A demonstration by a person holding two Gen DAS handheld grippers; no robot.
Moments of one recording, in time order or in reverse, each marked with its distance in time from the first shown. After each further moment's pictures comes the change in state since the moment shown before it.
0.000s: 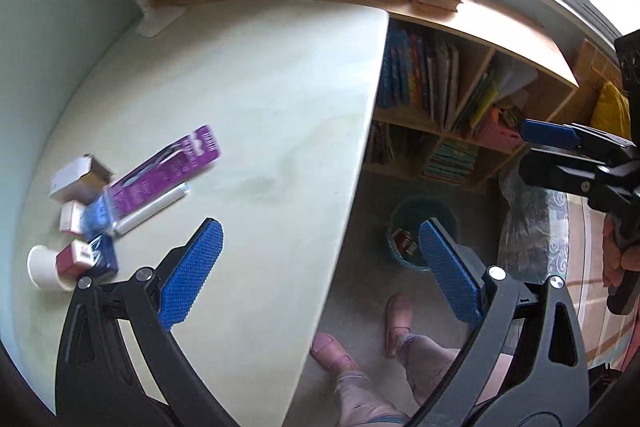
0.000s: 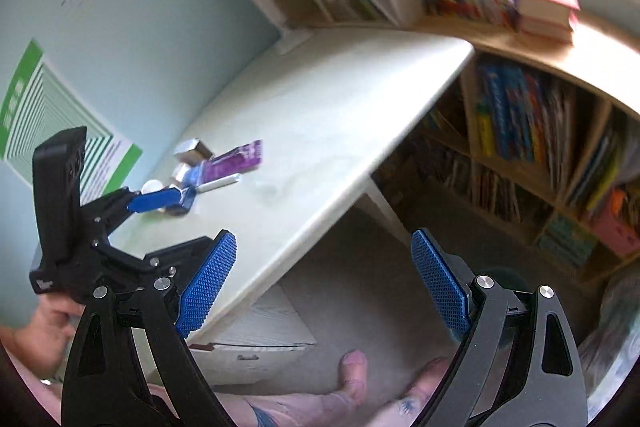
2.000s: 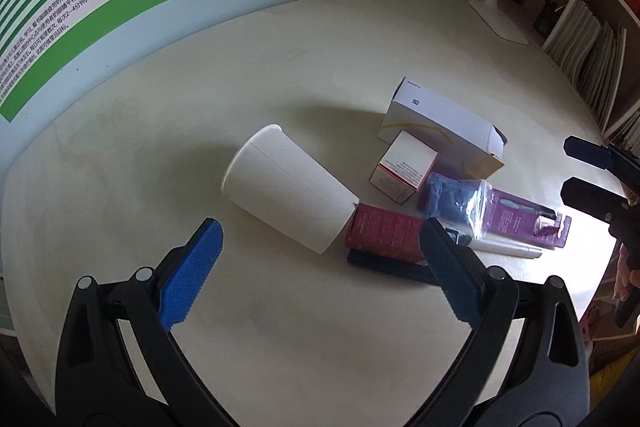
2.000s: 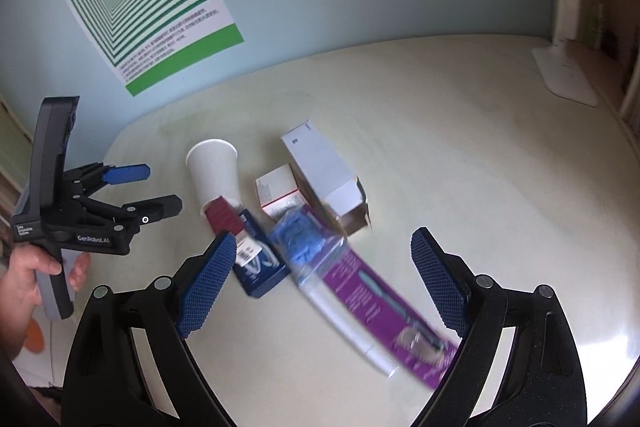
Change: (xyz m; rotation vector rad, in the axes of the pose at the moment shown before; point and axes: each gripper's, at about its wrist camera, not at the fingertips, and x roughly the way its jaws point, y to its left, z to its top) left arm -0.013 0.331 -0.094 -0.797 0.035 0.349; right arm 0.289 0.248 0.131 -0.643 0.339 0.277
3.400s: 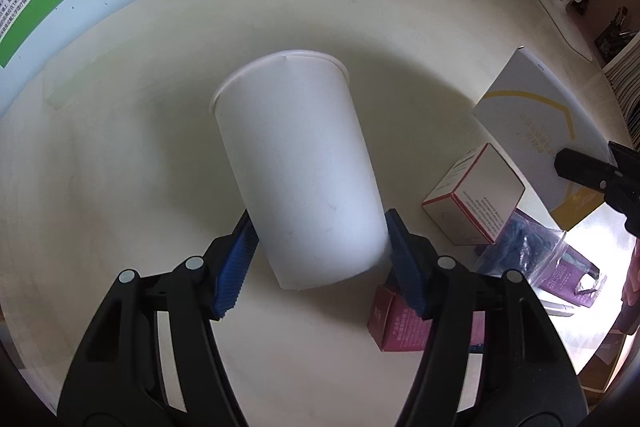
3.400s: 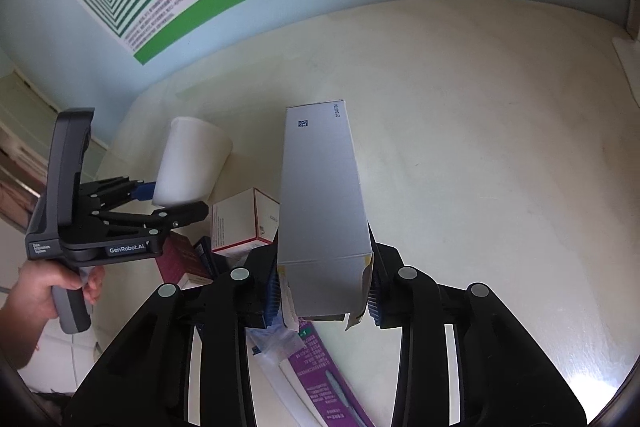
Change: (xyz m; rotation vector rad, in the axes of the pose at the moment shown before) left arm 0.074 0.034 0.008 -0.151 0.127 0.056; right arm 0.084 -0.030 0.048 -0.030 0.139 0.128
